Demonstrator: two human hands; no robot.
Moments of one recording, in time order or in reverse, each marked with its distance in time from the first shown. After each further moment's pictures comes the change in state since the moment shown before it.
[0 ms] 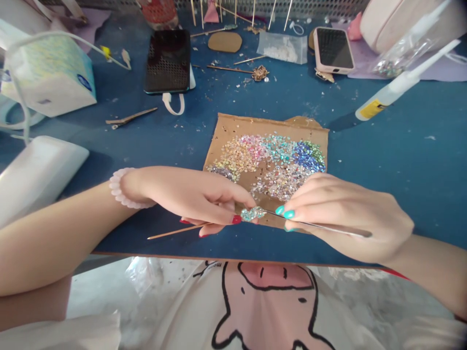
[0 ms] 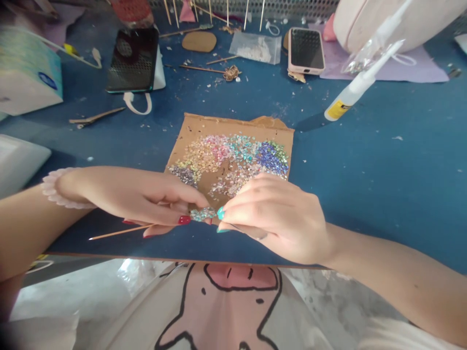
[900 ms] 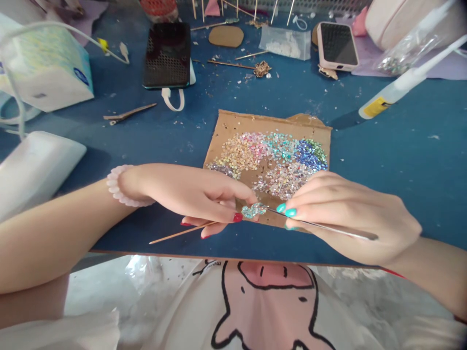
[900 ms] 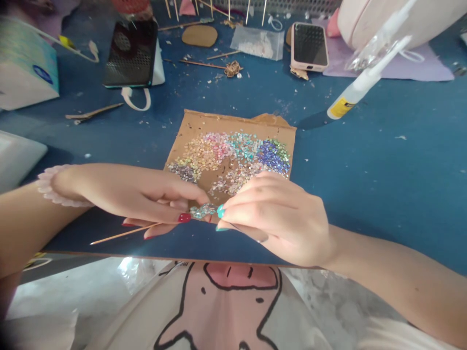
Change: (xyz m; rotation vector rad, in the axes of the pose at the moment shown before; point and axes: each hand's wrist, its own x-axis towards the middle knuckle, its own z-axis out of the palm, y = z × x) left_hand 0.003 0.000 0.000 -0.048 -0.014 0.025; right_hand 0.000 -0.002 0.001 -0.012 0.050 -0.008
